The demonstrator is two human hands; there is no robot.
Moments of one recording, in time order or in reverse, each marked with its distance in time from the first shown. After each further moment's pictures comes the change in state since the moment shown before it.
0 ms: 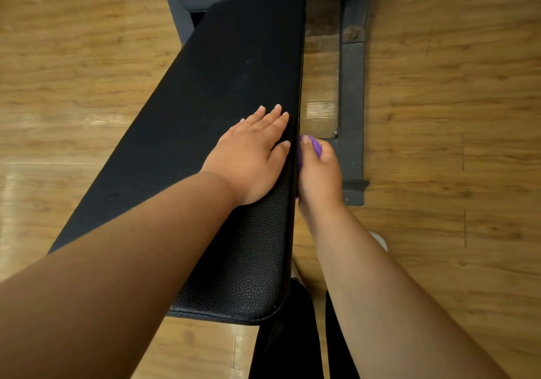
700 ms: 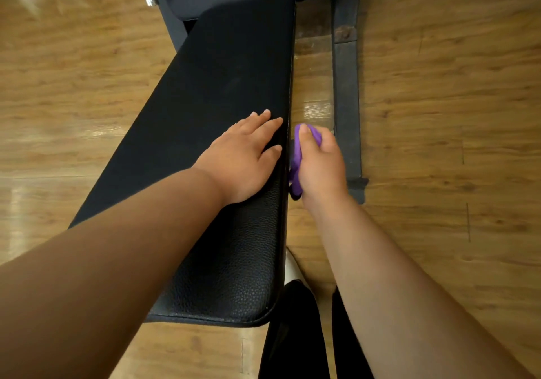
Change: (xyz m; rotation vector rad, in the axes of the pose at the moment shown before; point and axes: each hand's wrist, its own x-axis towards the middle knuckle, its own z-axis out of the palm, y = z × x) left_hand 0.000 0.005 -0.006 -0.034 -0.090 -0.015; right_hand 0.001 -0.019 -0.011 -0.064 -0.010 -0.093
